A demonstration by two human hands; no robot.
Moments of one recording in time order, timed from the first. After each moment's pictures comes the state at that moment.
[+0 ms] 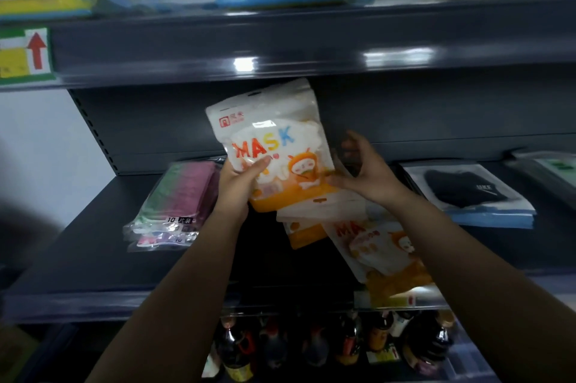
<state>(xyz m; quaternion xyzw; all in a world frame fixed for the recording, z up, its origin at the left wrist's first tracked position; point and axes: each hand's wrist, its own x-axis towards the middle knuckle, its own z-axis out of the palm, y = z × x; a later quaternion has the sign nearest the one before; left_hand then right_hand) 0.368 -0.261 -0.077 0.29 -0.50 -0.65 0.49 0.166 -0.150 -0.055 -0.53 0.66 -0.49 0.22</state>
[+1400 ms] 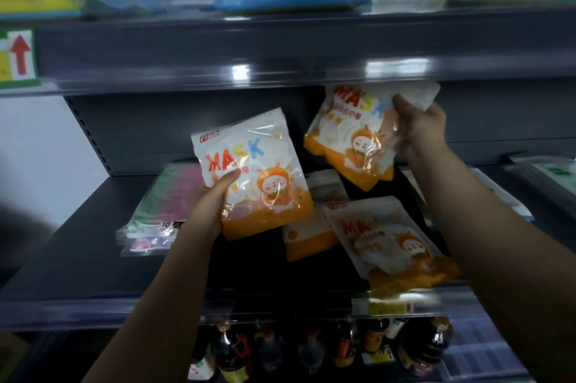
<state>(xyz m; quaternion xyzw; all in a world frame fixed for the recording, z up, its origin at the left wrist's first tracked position) 0.403 -0.271 -0.086 0.37 -0.44 -0.70 0.43 0.119 -0.165 0.008 -0.22 0.49 -0.82 0.20</state>
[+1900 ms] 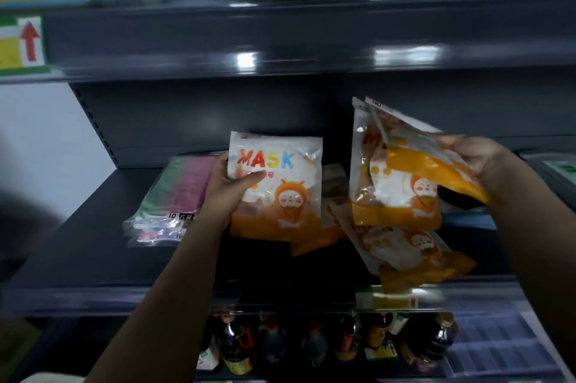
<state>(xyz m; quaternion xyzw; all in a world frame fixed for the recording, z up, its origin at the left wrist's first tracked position) 0.392 -0.272 -0.086 0.39 -0.55 -0.60 0.44 0.053 -0.117 -0.013 -0.16 0.62 -0.59 0.48</state>
